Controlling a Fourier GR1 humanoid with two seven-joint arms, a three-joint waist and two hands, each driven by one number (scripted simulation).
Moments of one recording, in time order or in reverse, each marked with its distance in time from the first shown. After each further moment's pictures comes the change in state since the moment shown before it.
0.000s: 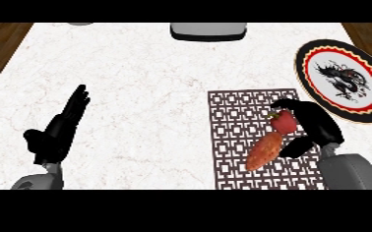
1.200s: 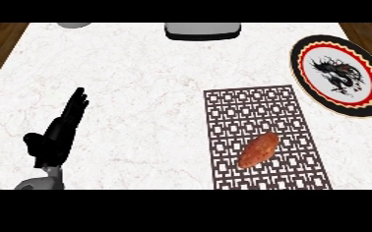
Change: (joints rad) left arm 0.019 -0.022 0.017 -0.005 -0.015 0.012 -0.007; right arm 0.213 -0.485 -0.672 0.485 -0.240 -0.114 -0.428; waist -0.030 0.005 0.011
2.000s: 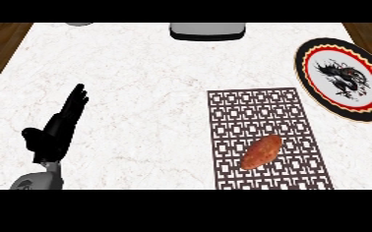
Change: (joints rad) left arm -0.032 0.009 0.017 0.024 0.002 -0.028 0.004; right arm -0.060 -0.115 -0.173 -0.041 -0.150 -0.017 -0.102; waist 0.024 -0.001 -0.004
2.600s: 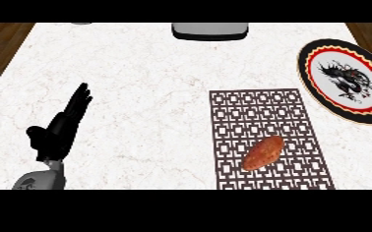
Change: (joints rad) left arm -0.009 -0.008 -0.008 0.001 -0.014 -0.012 0.005; right arm -0.225 0.042 0.175 -0.109 0.033 0.059 0.220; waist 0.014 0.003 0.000
